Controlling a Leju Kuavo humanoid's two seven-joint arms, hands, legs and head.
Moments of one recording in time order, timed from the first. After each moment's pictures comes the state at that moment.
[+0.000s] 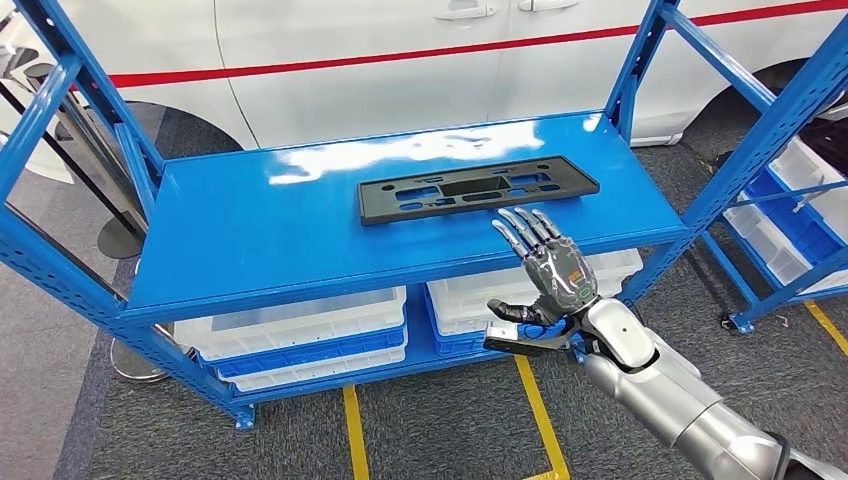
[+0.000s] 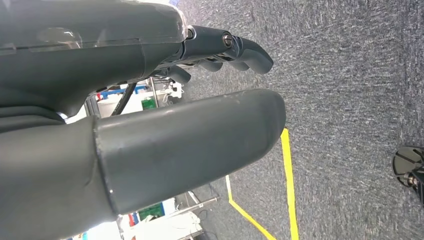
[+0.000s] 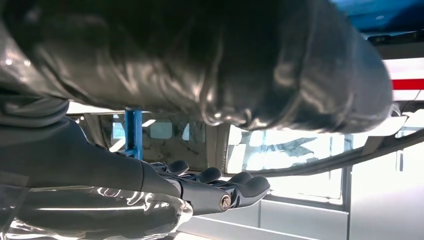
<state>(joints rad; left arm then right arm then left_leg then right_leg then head) 0.02 0.08 -0.28 -0.16 0.24 -0.01 0.12 -0.26 -0.54 0.37 -1.36 1.19 -0.47 -0.07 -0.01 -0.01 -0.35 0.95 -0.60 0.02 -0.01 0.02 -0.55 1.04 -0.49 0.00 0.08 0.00</state>
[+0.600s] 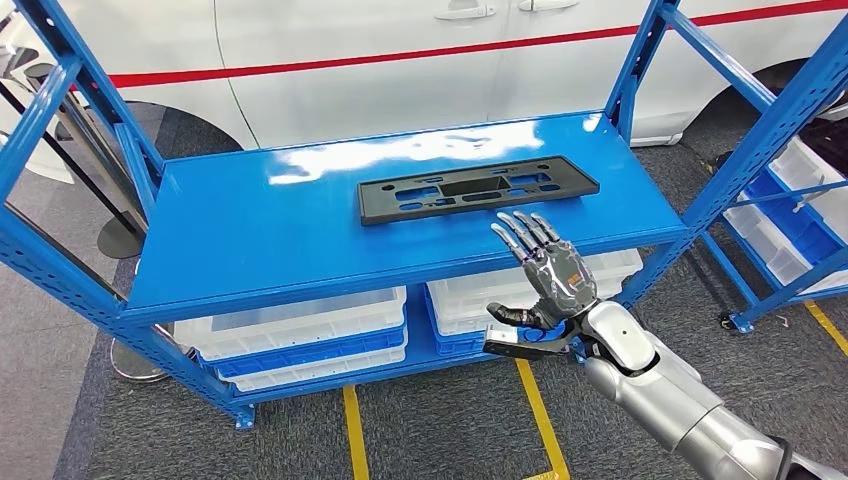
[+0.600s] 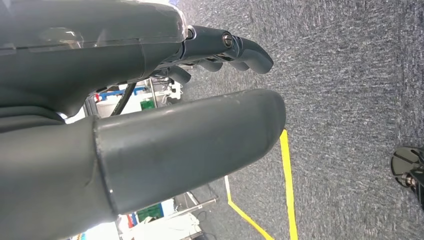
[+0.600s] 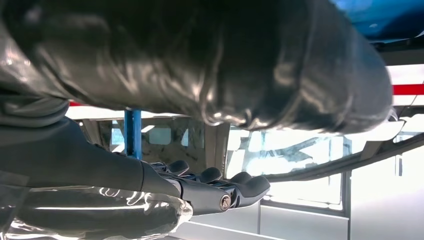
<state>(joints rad) 0.02 0.08 -0.28 -0.16 0.24 0.00 0.12 -0.24 -0.54 0.37 -1.38 1.17 -0.45 -0.07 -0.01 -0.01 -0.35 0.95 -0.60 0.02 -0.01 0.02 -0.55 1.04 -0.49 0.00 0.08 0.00</state>
